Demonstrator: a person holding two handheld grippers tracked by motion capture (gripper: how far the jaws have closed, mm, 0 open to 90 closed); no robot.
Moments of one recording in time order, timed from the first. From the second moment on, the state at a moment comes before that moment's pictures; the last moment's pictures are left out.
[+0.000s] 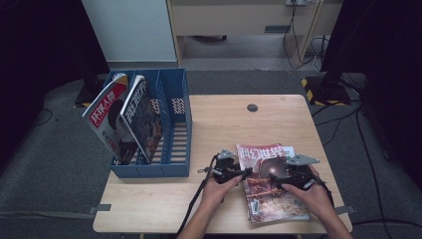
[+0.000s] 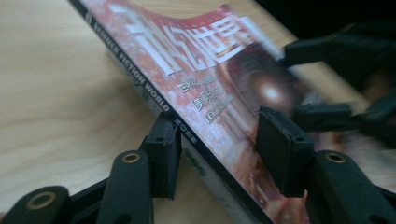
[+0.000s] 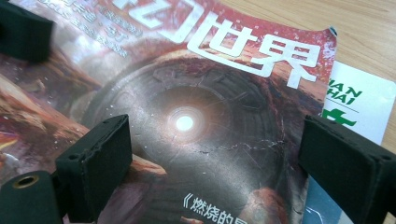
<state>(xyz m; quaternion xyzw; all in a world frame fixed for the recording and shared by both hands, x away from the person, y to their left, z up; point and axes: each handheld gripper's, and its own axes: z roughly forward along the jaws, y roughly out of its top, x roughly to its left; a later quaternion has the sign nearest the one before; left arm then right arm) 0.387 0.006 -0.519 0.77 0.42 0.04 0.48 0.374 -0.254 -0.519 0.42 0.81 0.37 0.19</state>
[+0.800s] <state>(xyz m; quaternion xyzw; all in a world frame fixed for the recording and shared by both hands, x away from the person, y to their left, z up) 0.411 -0.019 -0.507 0.78 0.43 0.00 0.46 0.373 -0.252 -0.519 0.42 0.81 0.37 0.18</state>
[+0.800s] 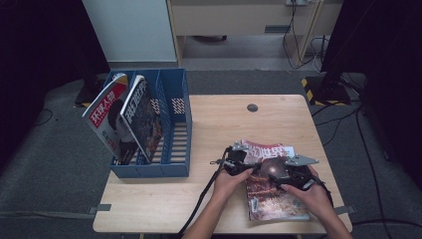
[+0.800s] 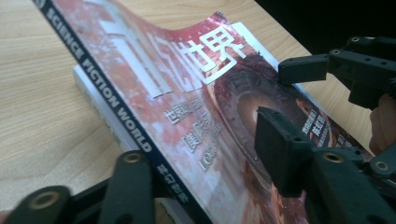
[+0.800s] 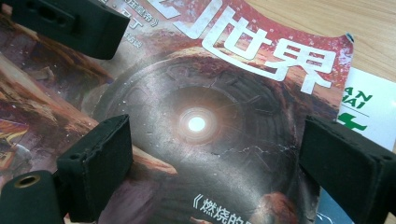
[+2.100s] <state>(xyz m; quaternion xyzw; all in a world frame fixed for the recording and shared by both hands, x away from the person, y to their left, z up) 0.394 0.003 -0.460 0.80 0.32 0.08 0.51 0.387 -0.258 -0.512 0.42 0.81 0.39 0.12</state>
